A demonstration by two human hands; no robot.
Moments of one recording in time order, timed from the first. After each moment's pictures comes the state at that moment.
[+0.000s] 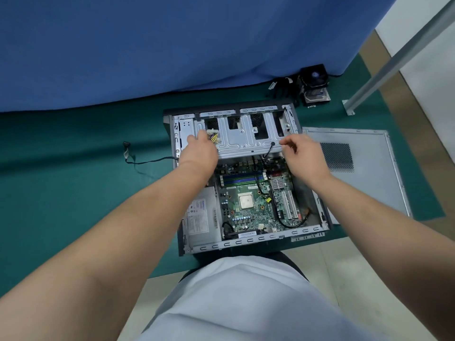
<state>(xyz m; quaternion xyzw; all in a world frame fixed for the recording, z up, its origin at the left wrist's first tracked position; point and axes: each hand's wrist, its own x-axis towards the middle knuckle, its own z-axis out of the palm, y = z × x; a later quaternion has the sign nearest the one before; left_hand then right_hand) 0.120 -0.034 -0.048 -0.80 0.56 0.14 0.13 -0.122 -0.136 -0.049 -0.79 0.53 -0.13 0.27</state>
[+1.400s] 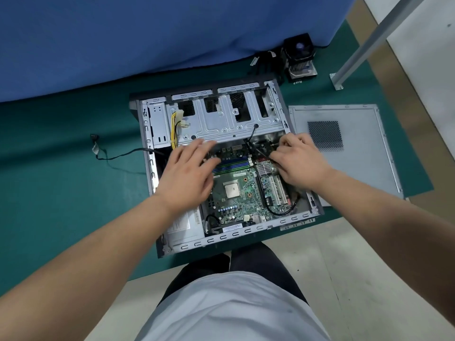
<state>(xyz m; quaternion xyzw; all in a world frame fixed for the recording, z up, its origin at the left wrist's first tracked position) 0.098 0.029 -0.097 -0.69 0.73 0.04 -0.05 -0.172 -0.129 -0.072 -0.95 0.30 0.13 -0.03</state>
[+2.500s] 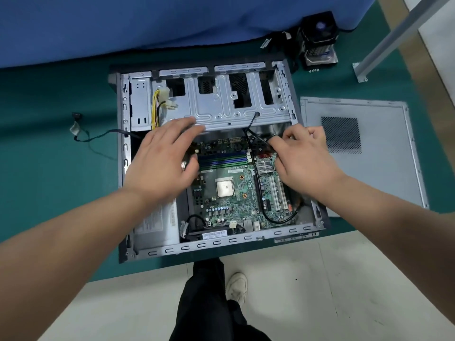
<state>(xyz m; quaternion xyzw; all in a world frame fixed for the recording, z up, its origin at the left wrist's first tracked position) 0.095 0.019 -0.103 -0.75 0.65 0.09 -0.12 -0.174 -0.132 -0.092 -0.95 0.31 0.01 -0.01</state>
